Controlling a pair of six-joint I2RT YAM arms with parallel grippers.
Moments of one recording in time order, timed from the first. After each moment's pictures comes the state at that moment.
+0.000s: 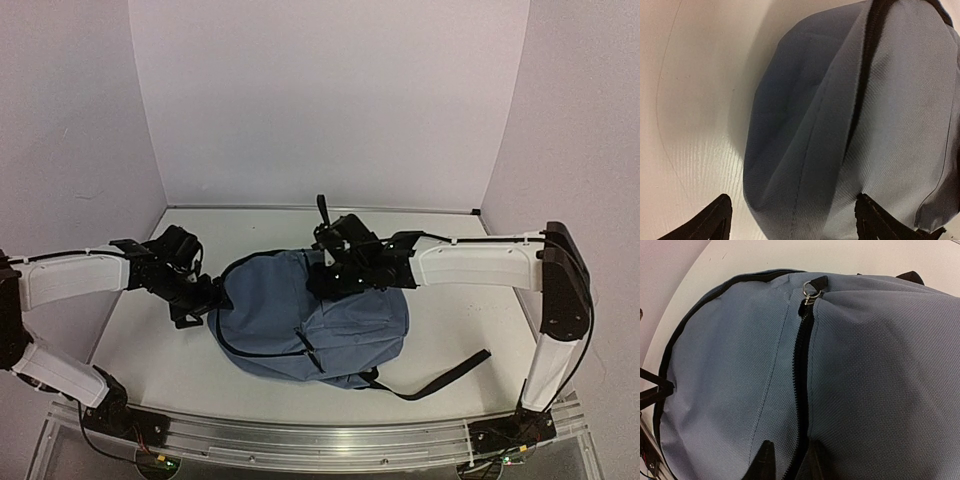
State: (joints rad) left arm -0.56 1.32 0.84 -0.62 0.16 -0.89; right arm 0.98 1.88 1.43 -0.36 0.16 0.58
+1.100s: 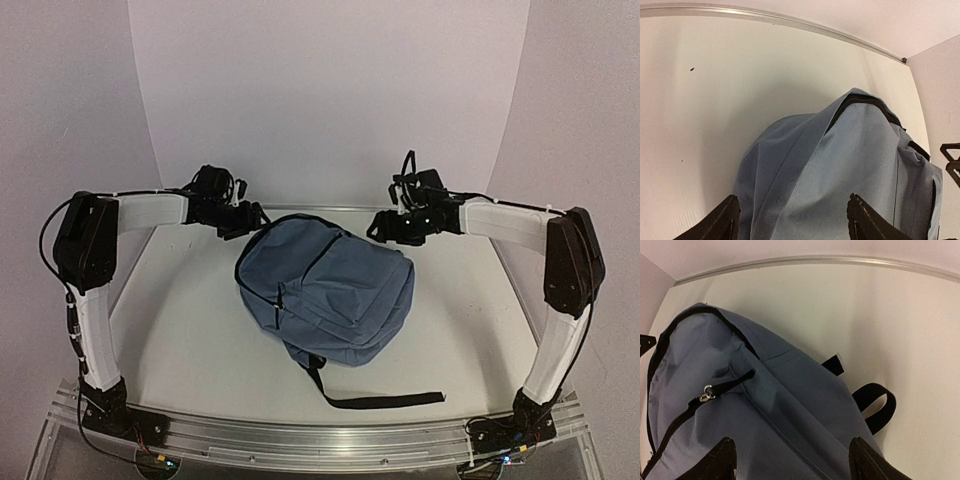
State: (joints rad) left arm -0.39 1.98 1.50 -0.23 0.32 -0.48; right arm 0.49 1.88 1.45 -0.34 -0.12 0.34
